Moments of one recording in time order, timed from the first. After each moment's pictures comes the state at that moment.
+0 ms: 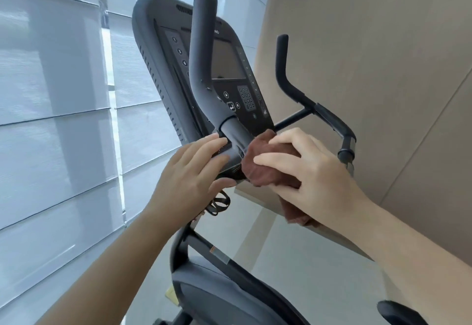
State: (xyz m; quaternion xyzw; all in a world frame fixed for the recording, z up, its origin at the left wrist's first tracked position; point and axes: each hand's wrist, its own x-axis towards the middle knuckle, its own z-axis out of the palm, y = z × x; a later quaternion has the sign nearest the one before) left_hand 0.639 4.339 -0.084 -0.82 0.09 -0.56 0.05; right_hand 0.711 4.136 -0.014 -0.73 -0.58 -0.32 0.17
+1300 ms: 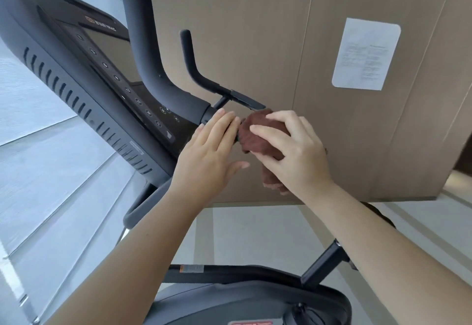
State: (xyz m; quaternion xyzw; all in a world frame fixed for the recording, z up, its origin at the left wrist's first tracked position) left_hand 0.689 4.358 -0.084 -0.82 0.27 -0.50 -0.06; right_hand 0.662 4.183 -0.059 -0.79 -0.27 -0.54 0.11
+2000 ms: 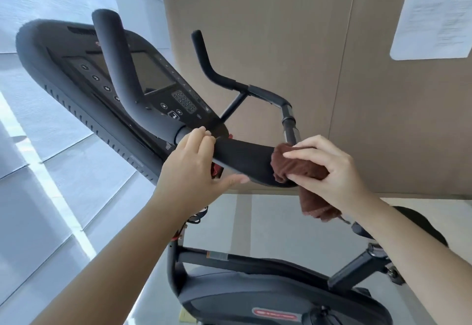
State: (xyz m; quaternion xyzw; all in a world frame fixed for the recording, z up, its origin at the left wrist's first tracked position) left_hand 0.661 4.318 -0.040 -0.88 0.19 -0.43 -0.06; right_hand 0.693 4.072 -0.057 -0.78 -0.38 -0.31 0.38
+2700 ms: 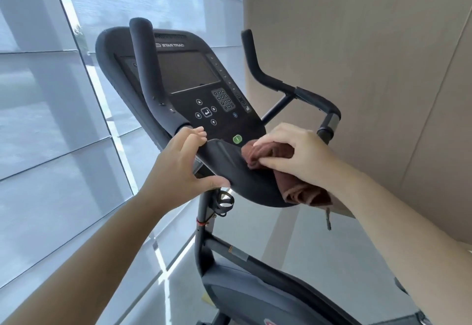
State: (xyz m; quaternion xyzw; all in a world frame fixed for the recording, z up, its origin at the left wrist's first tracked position) left_hand 0.658 4.302 -0.043 -0.90 0.08 -0.42 -0.06; right_hand 0.769 4.084 -0.016 -0.75 -0.52 -0.13 0.39
